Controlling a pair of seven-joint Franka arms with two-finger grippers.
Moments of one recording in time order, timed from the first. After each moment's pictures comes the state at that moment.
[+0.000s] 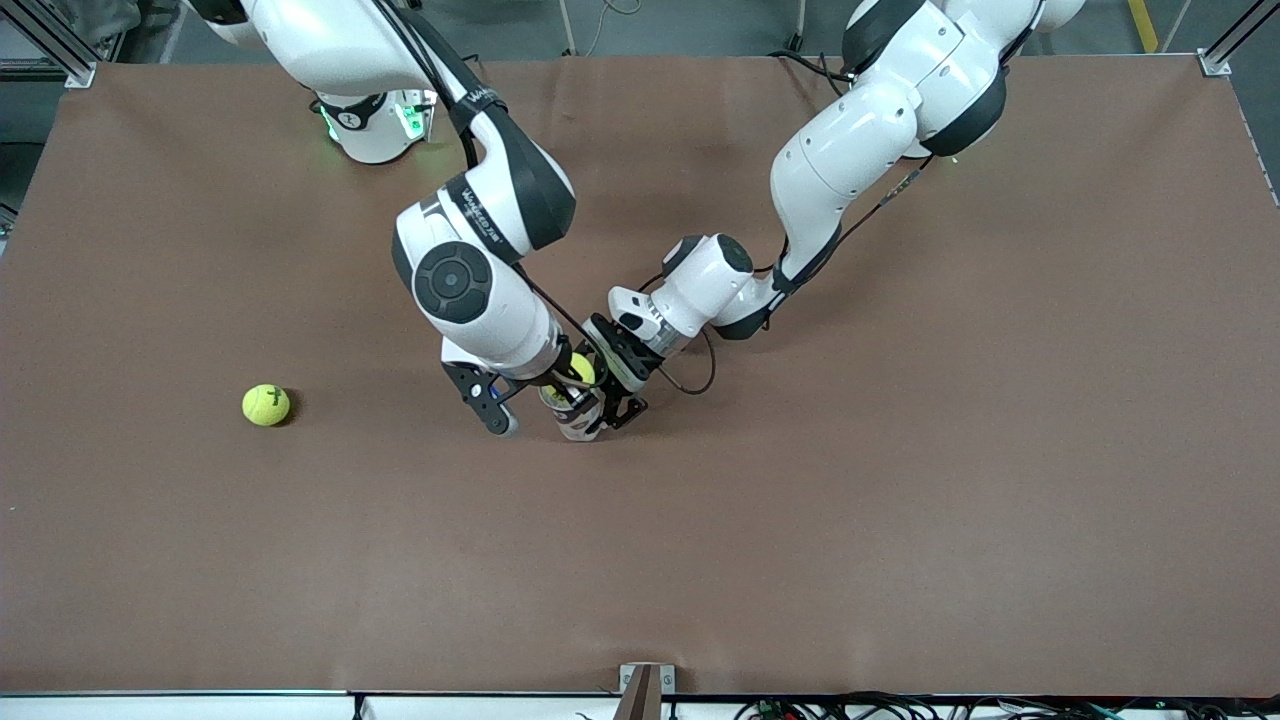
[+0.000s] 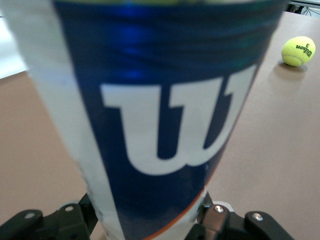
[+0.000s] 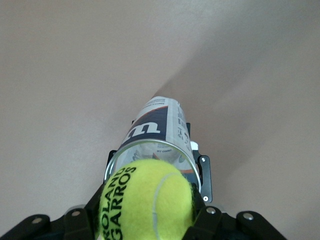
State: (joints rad) left arm -0.50 1.08 -0.46 -1.55 -0.09 3.54 0.48; right arm 0.61 0.59 -0.04 -1.35 0.21 1.97 1.38
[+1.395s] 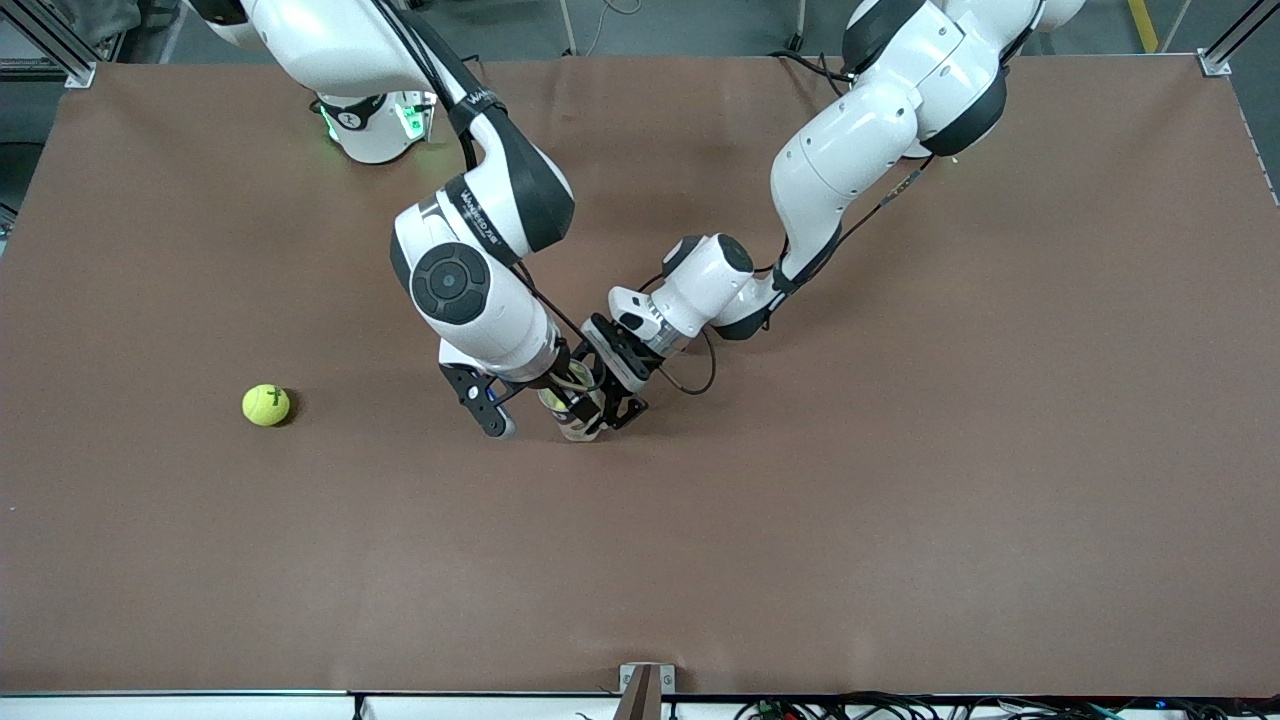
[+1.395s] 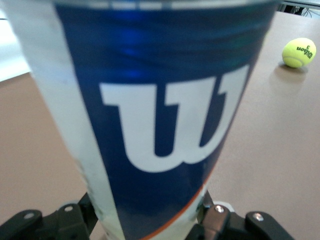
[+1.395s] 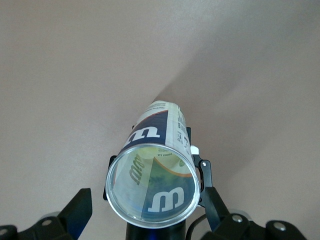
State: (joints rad) left arm -0.49 1.08 -0.46 -1.55 -0.09 3.54 0.48; right arm 0.61 0.60 -0.05 -1.35 0.21 1.98 1.38
